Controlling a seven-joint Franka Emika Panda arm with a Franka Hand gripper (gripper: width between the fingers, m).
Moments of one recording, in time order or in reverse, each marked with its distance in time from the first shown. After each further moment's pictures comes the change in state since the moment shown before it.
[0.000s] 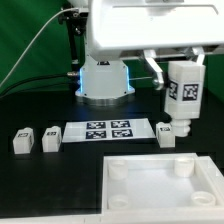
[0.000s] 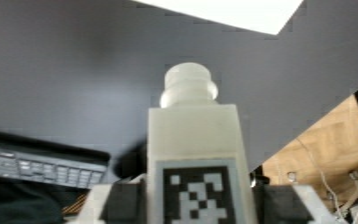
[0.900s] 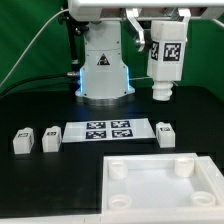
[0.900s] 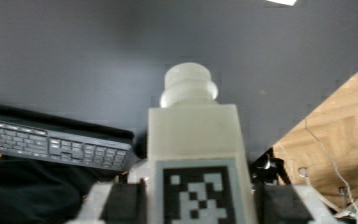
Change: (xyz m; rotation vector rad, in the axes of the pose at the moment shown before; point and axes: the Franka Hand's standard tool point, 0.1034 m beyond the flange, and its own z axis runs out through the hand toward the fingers) arm 0.009 0.024 -0.037 -0.003 -0.081 0.028
